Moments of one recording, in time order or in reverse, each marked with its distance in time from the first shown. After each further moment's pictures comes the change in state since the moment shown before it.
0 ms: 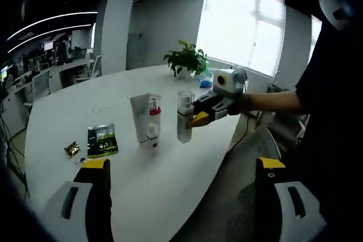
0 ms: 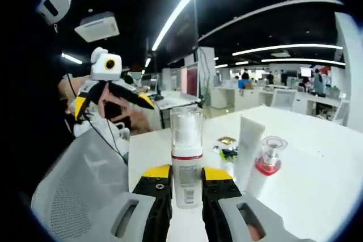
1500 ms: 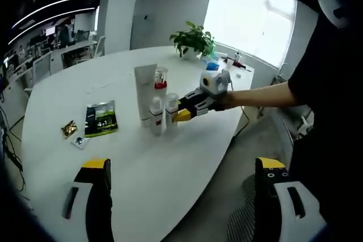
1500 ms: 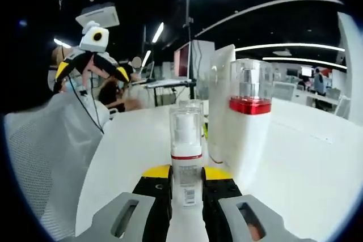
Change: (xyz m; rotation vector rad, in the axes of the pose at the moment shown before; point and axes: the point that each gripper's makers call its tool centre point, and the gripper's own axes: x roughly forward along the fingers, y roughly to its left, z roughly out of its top) left arm 0.021 0.012 -0.036 -0.047 0.130 0.015; right arm 0.030 -0.062 -0.084 -0.041 0.032 0.000
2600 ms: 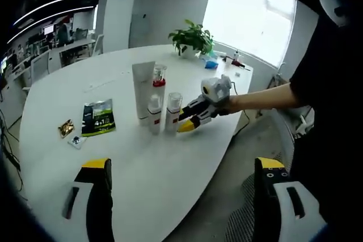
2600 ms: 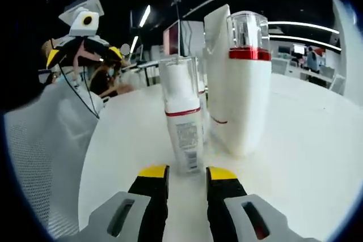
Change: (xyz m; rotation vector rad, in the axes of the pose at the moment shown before) left arm 0.008 -0.002 -0.002 -0.002 0.008 -0.015; right arm -0.004 0.001 -0.054 0.099 0.163 -0.067
